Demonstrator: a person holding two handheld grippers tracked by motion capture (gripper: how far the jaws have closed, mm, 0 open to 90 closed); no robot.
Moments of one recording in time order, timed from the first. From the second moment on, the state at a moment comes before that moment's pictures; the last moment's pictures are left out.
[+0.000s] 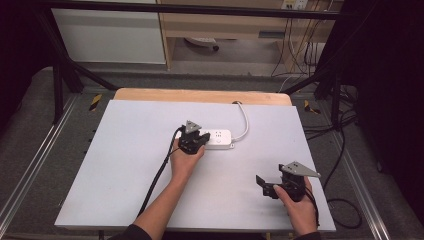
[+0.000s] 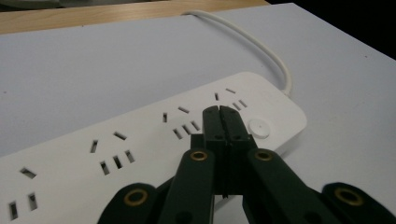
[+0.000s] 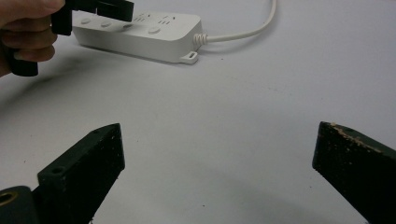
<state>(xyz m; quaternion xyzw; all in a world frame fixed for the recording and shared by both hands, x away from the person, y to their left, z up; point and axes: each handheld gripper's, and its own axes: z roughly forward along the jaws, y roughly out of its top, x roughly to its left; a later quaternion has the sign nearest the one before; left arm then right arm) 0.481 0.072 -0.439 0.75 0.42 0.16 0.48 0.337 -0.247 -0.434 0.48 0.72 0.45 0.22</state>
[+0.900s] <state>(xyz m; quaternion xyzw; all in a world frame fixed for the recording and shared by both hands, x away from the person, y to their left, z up) 0.478 0.081 -0.420 0.76 0.41 0.17 0.48 0.339 -0.246 -0.435 0.47 0.73 0.45 0.22</state>
